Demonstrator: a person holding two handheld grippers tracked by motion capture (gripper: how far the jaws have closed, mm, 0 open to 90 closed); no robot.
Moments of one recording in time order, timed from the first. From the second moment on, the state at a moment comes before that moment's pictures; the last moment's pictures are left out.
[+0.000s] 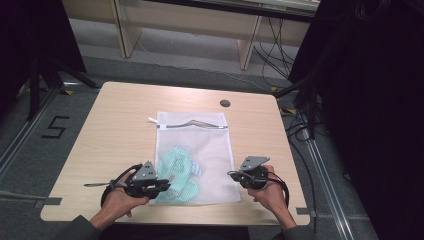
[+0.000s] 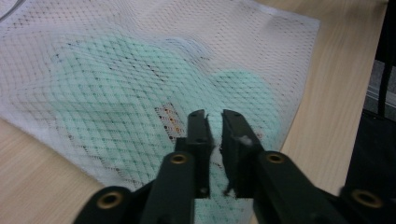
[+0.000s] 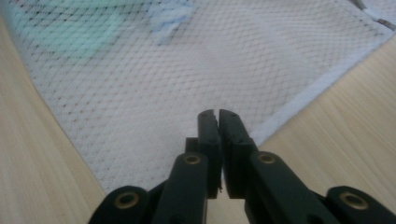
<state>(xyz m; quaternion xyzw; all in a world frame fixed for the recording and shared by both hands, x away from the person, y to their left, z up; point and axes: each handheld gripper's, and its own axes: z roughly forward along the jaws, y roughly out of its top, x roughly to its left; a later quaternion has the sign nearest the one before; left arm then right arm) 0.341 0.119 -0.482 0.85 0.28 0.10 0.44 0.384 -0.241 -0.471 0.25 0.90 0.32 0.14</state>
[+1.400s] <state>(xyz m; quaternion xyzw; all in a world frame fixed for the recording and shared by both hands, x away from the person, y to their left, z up) 0.389 0.117 -0.504 0.88 0.28 0.16 0.34 0.374 -0.195 -0.488 0.16 0.96 0.23 0.08</state>
